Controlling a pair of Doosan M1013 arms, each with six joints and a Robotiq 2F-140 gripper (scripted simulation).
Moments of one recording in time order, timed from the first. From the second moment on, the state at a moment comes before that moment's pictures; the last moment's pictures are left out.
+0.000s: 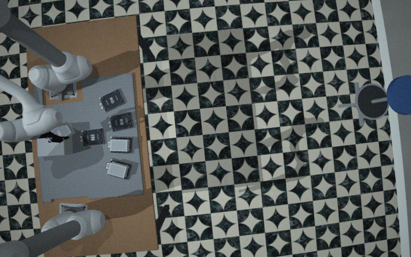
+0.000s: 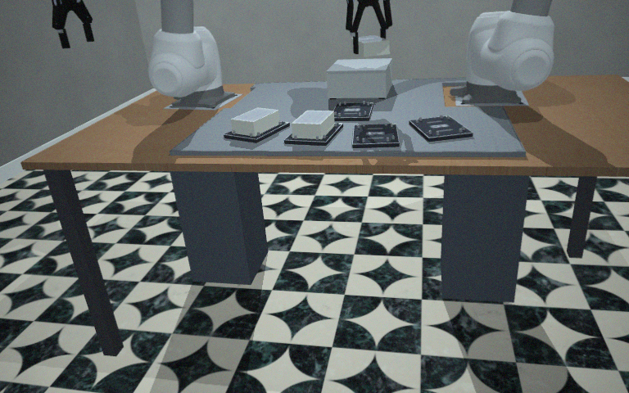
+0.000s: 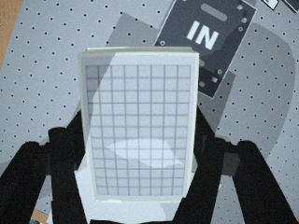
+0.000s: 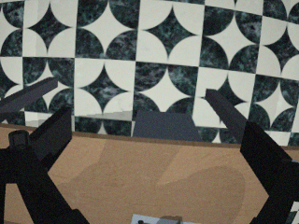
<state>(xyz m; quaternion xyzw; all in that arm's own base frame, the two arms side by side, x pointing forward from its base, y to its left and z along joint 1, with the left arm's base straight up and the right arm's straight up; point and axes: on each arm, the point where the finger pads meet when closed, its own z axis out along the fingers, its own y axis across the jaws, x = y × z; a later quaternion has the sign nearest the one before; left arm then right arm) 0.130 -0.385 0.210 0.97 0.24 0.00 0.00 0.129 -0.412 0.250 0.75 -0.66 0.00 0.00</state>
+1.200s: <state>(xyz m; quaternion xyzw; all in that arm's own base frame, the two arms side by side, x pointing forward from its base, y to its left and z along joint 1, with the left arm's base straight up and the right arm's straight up) 0.227 -0.351 0.210 0.97 0.24 0.00 0.00 0.129 -0.412 0.250 0.75 -0.66 0.00 0.00</state>
